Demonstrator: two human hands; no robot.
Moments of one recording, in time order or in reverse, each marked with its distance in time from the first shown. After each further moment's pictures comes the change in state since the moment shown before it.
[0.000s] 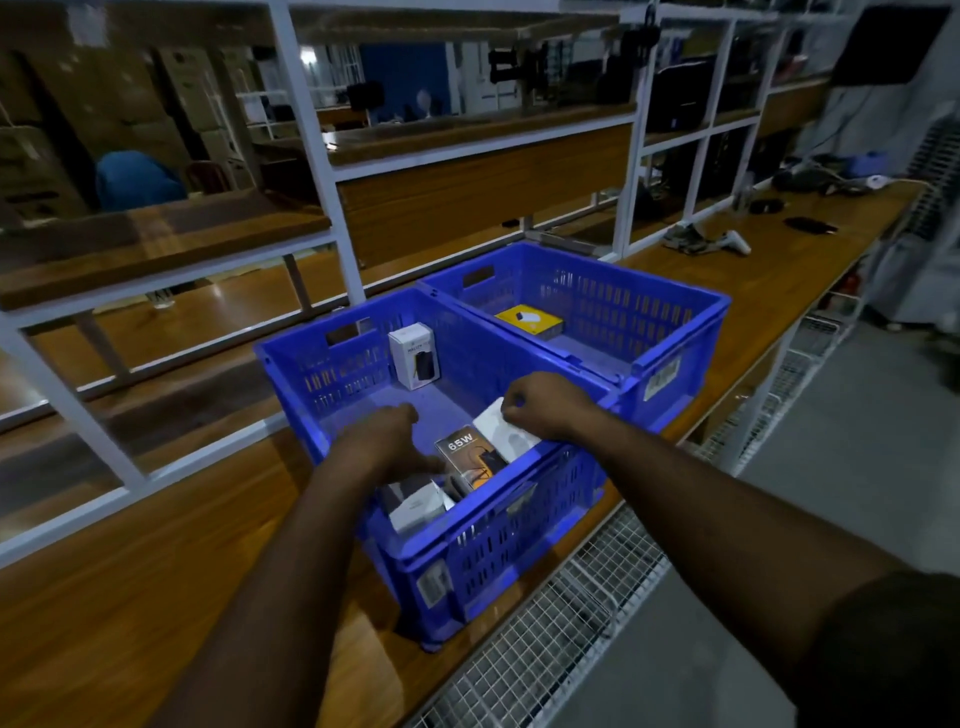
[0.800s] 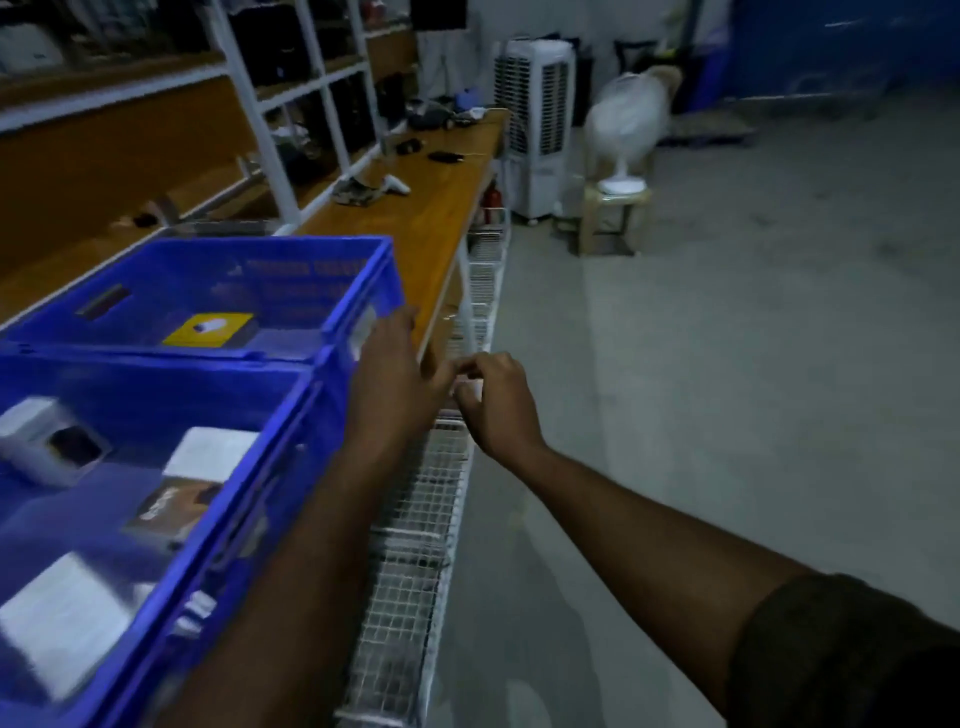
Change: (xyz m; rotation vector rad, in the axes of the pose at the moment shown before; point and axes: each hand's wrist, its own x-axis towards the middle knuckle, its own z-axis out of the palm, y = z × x) left_hand -0.039 0.274 0.057 -0.560 0.366 0.891; right_hand -0.196 0.144 0.031 0.276 0.906 0.535
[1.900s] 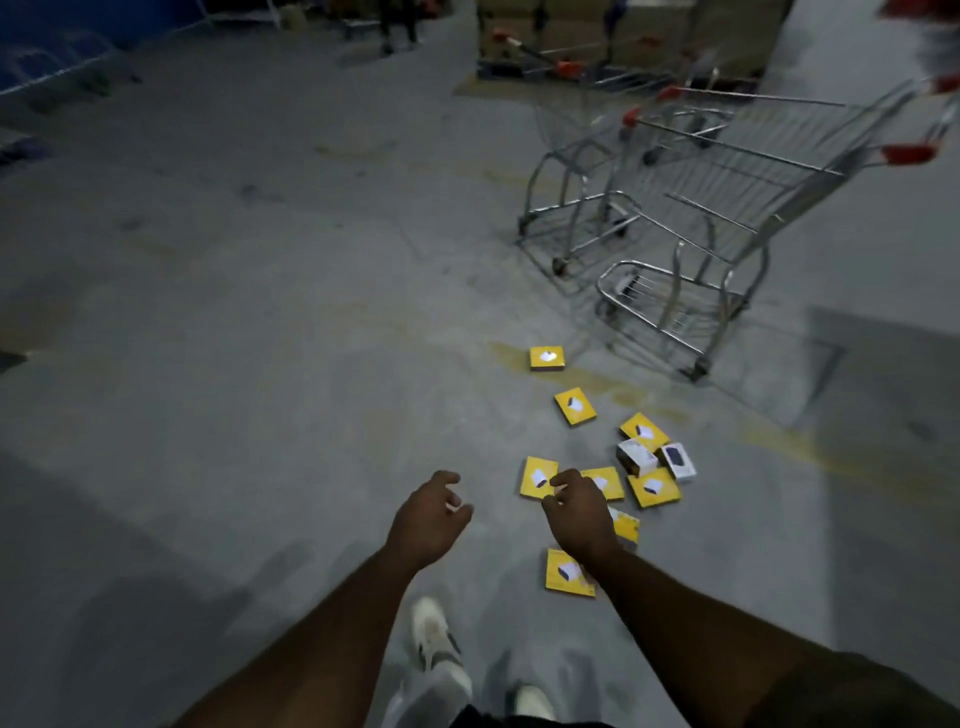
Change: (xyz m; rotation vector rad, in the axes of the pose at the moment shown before) left_hand -0.247 0.401 0.504 -0.101 -1.443 0.646; right_hand -0.440 0.365 -0.405 -0.215 0.815 1.459
